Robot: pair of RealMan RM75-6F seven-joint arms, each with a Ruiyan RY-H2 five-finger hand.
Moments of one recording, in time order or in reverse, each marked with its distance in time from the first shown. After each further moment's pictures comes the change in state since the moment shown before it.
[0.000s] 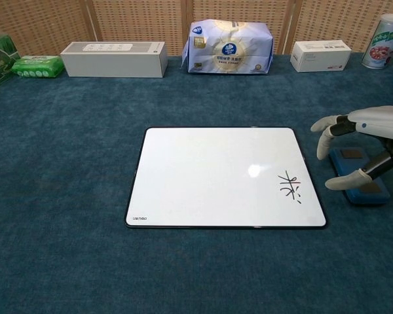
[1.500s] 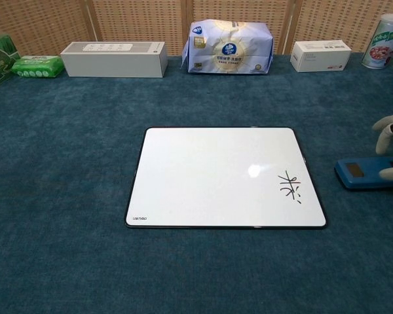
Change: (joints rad) left arm -0.010 -0.018 -0.009 0.019 0.012 -0.004 -0.014; right arm -0.002 0.076 -0.069 0.079 0.134 0.043 -0.008
